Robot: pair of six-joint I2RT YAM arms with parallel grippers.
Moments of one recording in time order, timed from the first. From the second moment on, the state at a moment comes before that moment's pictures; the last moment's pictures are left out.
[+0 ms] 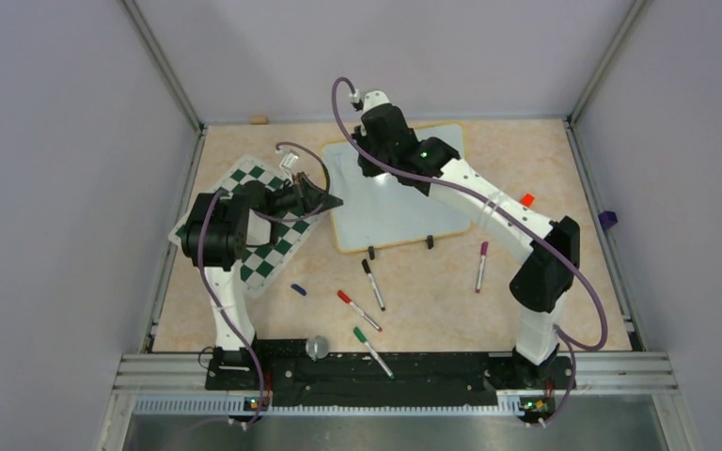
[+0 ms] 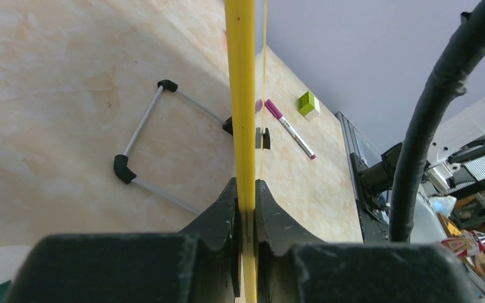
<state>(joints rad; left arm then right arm) -0.05 2.13 0.89 1.51 1.25 -0.97 0.80 1.87 1.91 -0.61 0.25 0.24</state>
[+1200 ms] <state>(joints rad) -0.08 2.07 0.84 1.51 1.20 -0.91 0.80 1.81 1.83 -0.55 0.25 0.23</state>
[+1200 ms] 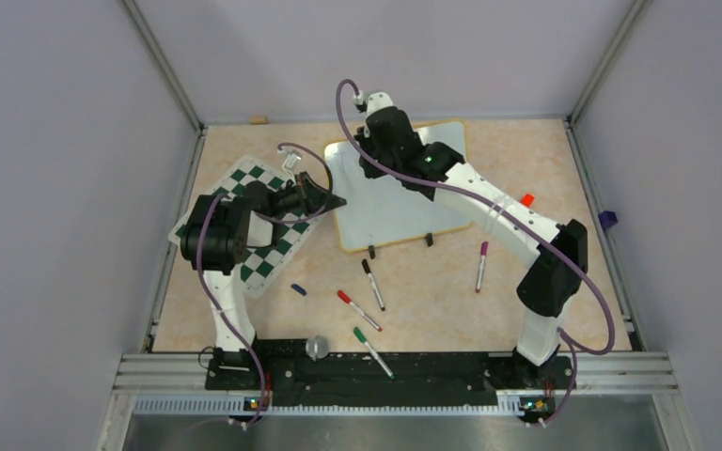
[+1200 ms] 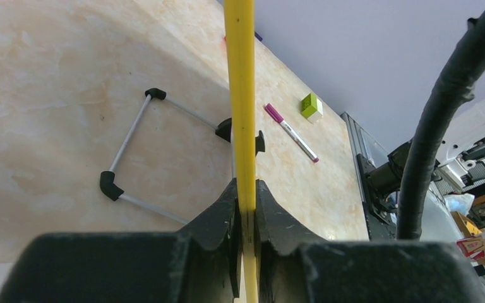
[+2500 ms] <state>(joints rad) -0.04 2.06 0.82 1.51 1.18 -0.93 0.80 1.81 1.84 -0.54 0.22 0.23</state>
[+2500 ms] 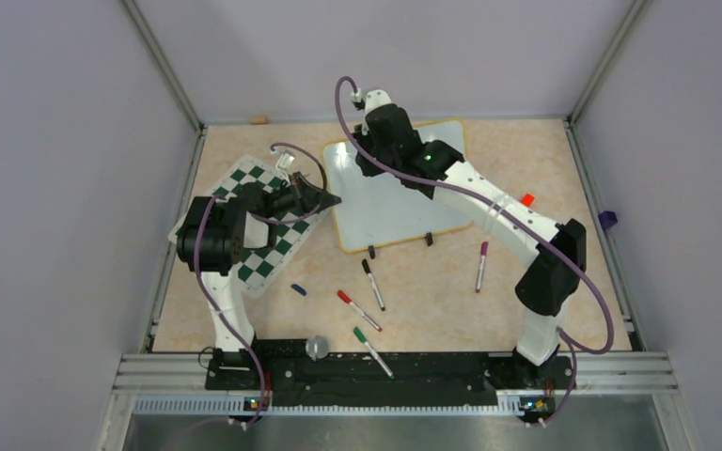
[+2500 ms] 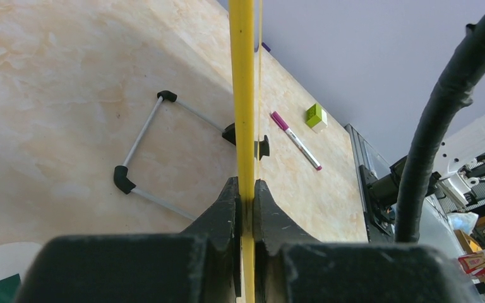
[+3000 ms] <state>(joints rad) -0.04 2.06 0.82 1.51 1.18 -0.92 0.80 1.87 1.87 -0.55 0.20 0.23</state>
